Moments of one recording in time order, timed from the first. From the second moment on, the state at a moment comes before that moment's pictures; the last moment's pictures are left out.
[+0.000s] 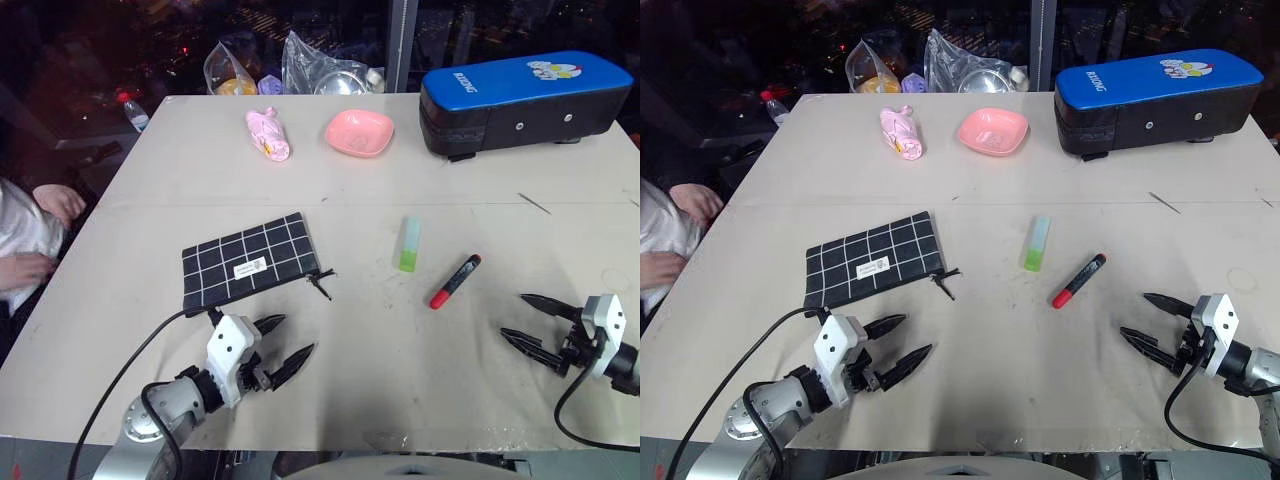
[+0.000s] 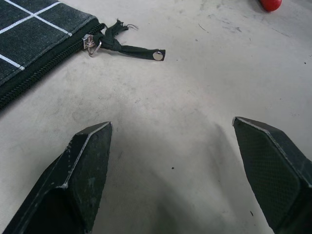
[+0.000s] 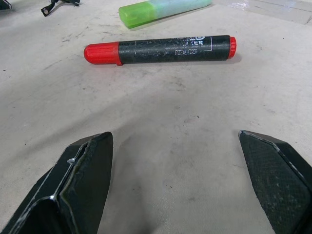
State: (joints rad) left arm 0.44 0.54 0.07 -0.47 -0.35 0.19 -0.74; right arm 0.19 -0.68 -0.29 0.12 0.48 -0.08 1.19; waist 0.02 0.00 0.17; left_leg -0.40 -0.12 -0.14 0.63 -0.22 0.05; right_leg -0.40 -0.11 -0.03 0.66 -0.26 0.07
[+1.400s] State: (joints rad) left arm 0.19 0.88 0.46 0.52 -0.19 -0.69 -1.03; right arm 0.18 -0.58 -0.10 -0.36 0.66 0.09 1.19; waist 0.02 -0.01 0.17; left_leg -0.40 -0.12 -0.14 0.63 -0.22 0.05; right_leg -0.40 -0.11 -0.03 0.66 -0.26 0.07
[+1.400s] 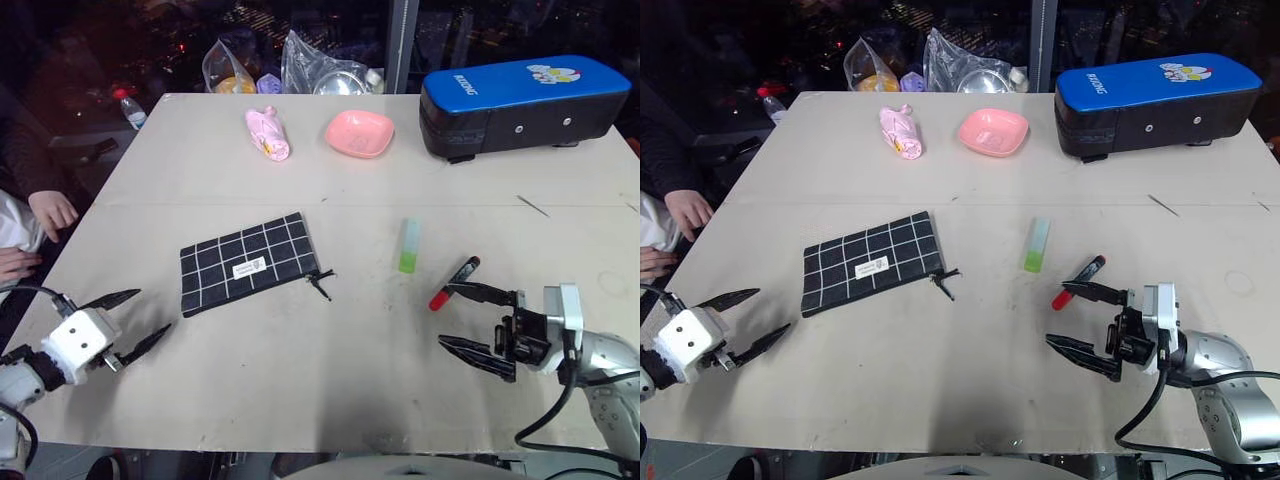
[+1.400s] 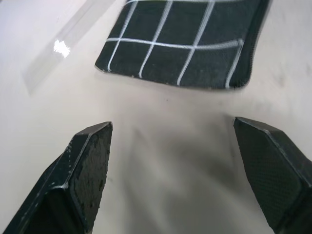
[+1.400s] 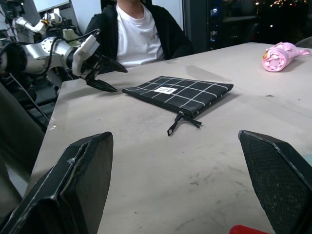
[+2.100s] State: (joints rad) left arm -0.05 1.07 0.24 0.84 0.41 -1.27 -0.44; right arm 0.17 -0.57 -0.09 -0.35 0.64 0.09 1.17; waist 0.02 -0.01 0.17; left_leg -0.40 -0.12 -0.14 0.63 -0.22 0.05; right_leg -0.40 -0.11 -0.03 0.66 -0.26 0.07
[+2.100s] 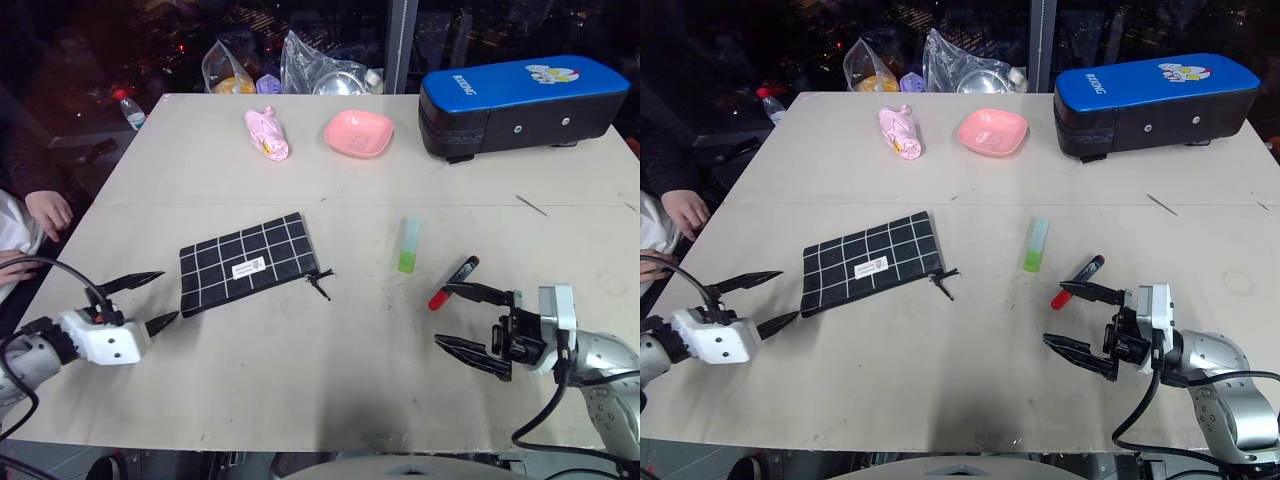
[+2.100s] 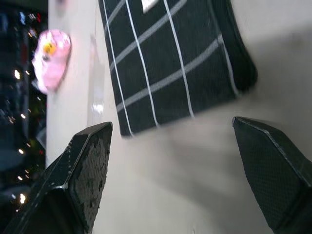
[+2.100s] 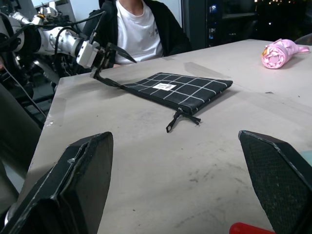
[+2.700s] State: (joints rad) left arm -0.19 0.98 0.00 0.74 0.39 -1.26 -0.34; right arm 0.16 -0.57 -0.09 -0.34 0.64 0.08 1.17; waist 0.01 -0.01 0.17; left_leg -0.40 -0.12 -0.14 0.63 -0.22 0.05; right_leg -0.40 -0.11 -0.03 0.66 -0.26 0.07
